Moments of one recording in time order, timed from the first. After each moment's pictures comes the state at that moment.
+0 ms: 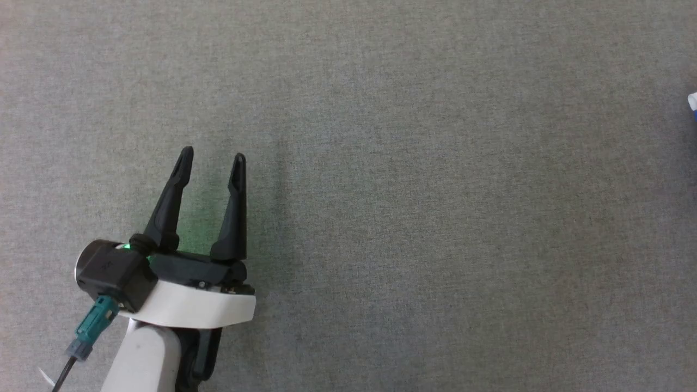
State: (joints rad) left arm -0.15 0.20 -0.17 -0.19 -0.31 -0.01 -0.23; right arm -0.34 -0.65 -0.23 0.10 -0.06 0.13 0.57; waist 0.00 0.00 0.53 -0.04
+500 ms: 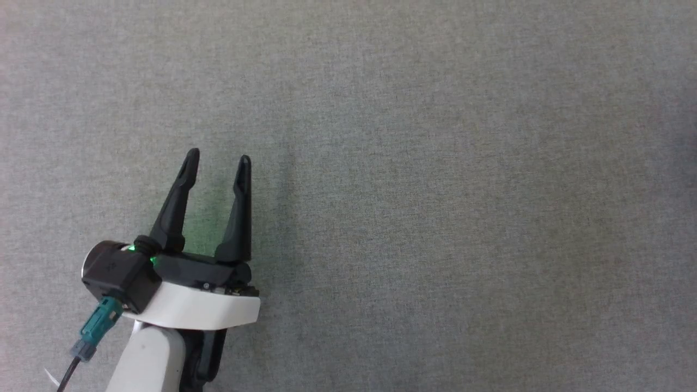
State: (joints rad) left arm -0.15 0.19 -0.18 -0.18 -0.32 -0.02 -0.24; right arm -0.34 -0.61 -0.25 0.09 -0.09 0.13 0.55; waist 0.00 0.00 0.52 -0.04
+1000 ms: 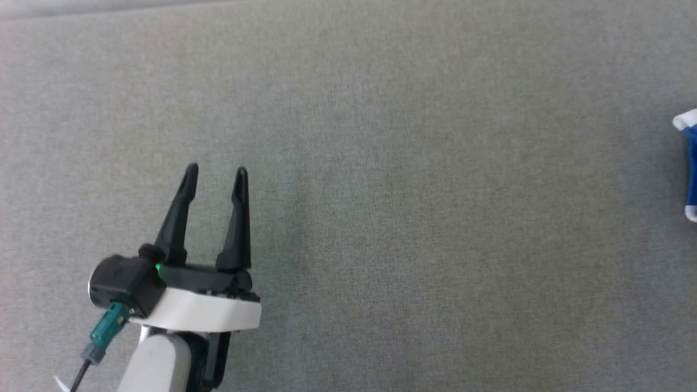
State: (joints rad) left arm -0.14 0.17 -0.16 -0.13 -0.32 0.00 -0.26; right arm -0.33 -0.52 -0.28 0.02 -0.07 0.13 0.47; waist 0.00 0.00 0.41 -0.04
